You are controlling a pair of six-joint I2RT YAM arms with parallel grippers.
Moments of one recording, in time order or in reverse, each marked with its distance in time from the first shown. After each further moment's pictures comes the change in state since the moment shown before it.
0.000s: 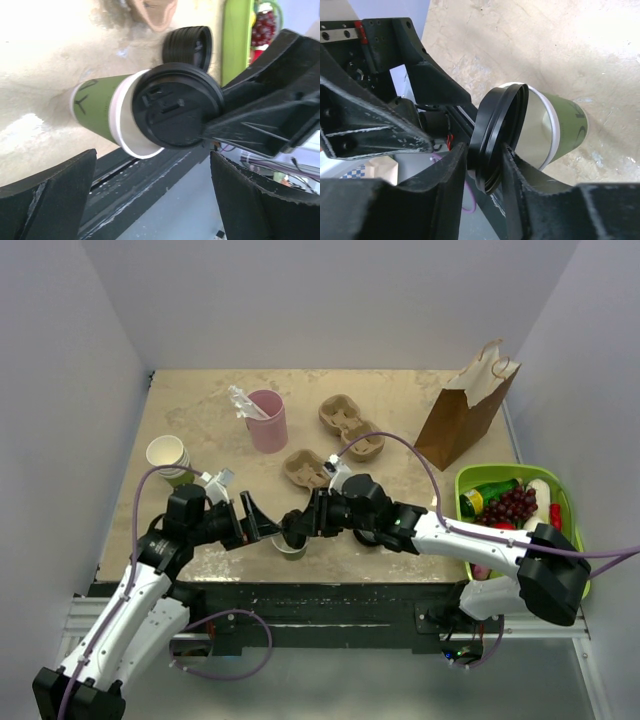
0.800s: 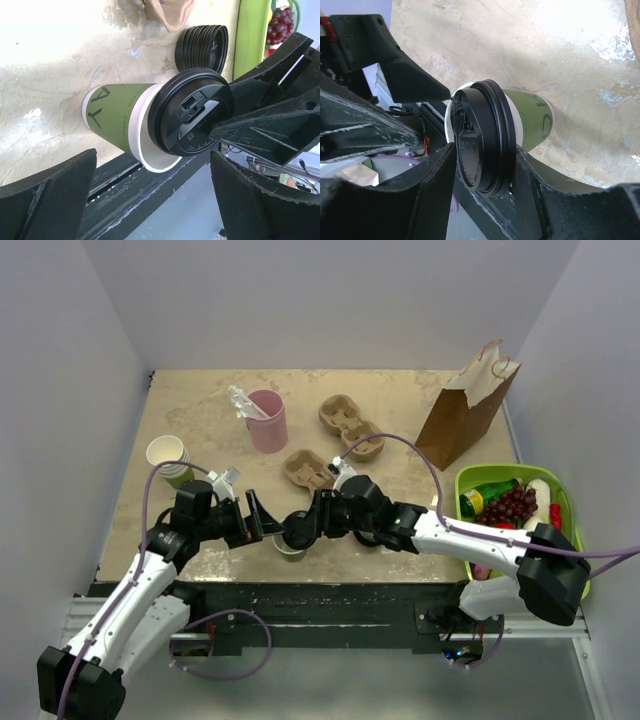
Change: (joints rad) left arm 0.000 0.098 -0.010 0.042 -0.010 0.030; right arm -0.006 0.000 0.002 -0.109 0.077 -0.017
